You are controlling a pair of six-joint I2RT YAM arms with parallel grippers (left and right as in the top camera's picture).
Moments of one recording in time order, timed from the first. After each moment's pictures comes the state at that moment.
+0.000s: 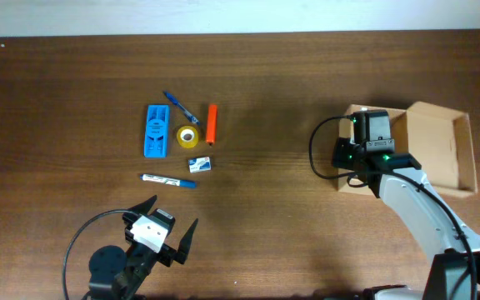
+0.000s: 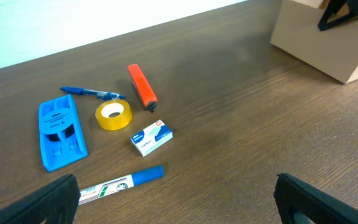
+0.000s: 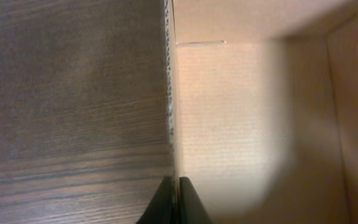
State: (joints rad) left arm -0.13 0.01 0.14 -0.46 0.35 0.18; right arm 0.09 1.49 0.86 -0.39 0.09 0.28
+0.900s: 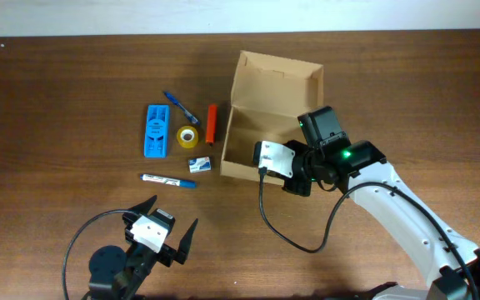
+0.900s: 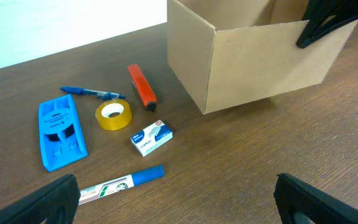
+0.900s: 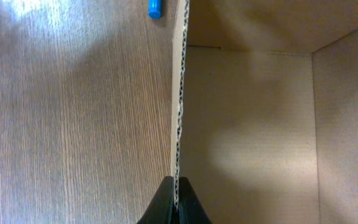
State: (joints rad) left arm -0.13 0.01 0.14 -0.46 0.35 0.18; right arm 0.41 1.49 1.05 -0.68 -0.45 -0.94
